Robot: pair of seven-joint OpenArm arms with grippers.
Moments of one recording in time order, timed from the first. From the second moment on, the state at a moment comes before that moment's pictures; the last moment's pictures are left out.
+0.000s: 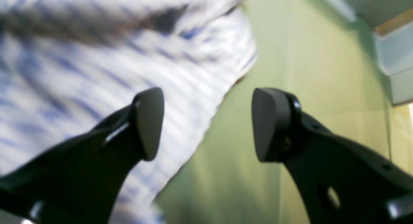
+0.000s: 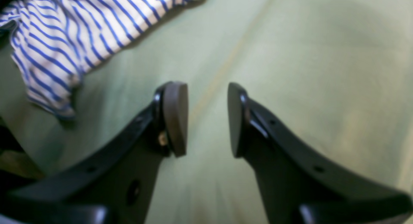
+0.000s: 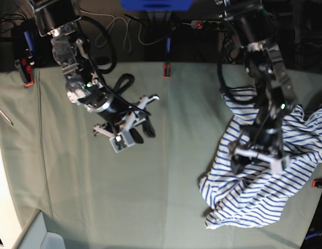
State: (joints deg) left arm -4.6 4.3 -22.6 87.4 -19.0 -11.8 34.7; right arm -4.1 10.4 -18.0 88.1 13.9 16.1 -20.9
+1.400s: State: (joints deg) left arm -25.0 6.1 -5.2 44.1 0.1 -0.5 18.0; right arm -9.8 14.9 0.3 87.9 14.1 16.1 -20.7
